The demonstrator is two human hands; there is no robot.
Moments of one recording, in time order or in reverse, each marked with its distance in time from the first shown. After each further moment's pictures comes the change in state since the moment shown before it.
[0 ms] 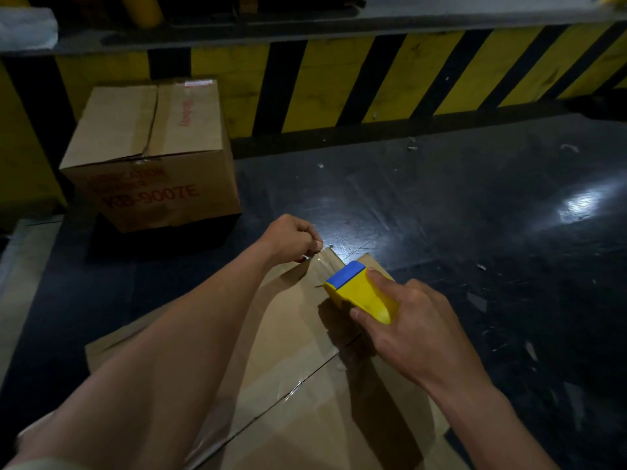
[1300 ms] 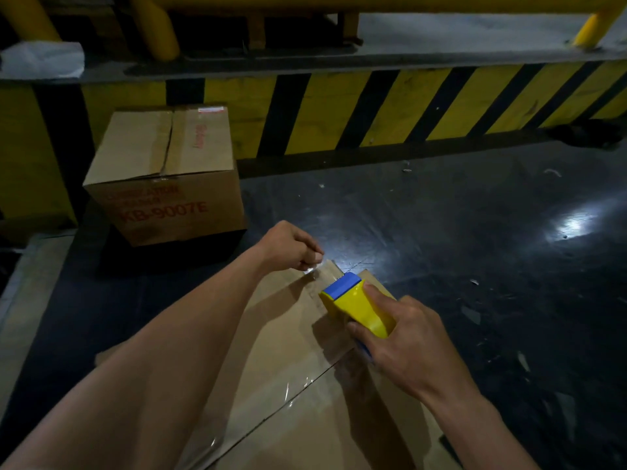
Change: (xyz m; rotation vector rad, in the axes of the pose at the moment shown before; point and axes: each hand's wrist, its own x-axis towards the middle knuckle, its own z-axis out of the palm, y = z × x) left_hand -0.029 0.014 -0.028 -0.072 -0.063 0.060; right_hand -0.013 -0.003 0.008 0.086 0.061 -0.050
